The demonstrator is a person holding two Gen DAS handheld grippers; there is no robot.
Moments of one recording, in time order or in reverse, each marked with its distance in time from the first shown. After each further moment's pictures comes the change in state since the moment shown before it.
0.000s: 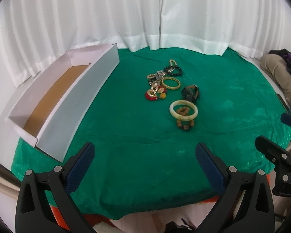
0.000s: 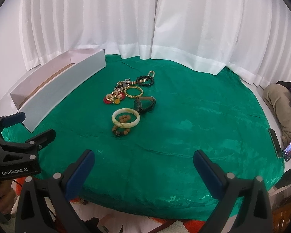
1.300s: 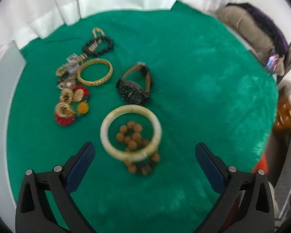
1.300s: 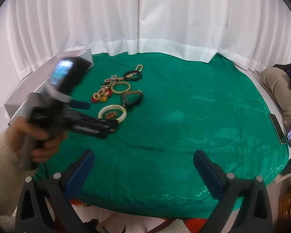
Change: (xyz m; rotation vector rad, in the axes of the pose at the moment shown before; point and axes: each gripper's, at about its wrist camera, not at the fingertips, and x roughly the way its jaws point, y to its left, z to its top) left arm 0.192 -0.096 0.069 0.326 0.292 -0.364; right arm 0.016 -0.041 -0.008 0.107 0.028 0.001
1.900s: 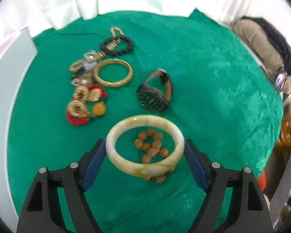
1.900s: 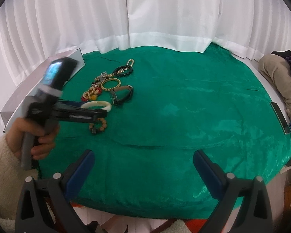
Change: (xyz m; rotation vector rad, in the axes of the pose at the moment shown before) left arm -0.018 0.029 -0.007 -0.126 -0.056 0.015; right arm 0.025 -0.023 0.000 0.059 0.033 0.018
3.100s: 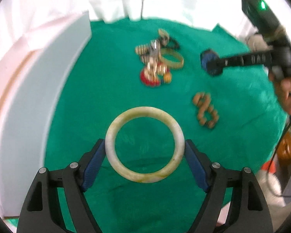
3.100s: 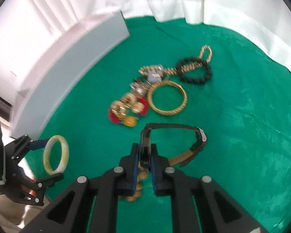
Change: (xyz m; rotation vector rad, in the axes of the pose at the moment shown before) left arm -0.073 0.078 -0.077 -0.111 -0.092 0.083; right arm 0.171 0.085 0.132 -0.273 0.303 0.354
